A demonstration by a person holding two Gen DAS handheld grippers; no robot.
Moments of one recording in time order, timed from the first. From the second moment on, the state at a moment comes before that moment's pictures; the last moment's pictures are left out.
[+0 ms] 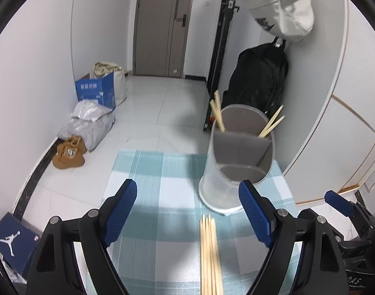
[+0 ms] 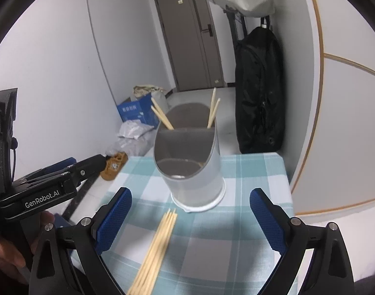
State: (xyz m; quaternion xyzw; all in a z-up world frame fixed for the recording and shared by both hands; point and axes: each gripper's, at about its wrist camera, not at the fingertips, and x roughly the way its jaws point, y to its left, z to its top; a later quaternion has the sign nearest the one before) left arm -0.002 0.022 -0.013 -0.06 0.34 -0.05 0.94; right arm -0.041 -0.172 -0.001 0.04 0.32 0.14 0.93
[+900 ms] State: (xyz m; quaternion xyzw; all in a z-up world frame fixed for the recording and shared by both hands) left arm 0.037 0.066 -0.075 -0.11 0.45 0.02 0.89; right arm 0.015 -0.127 -0.124 0.02 0.53 0.17 0.83
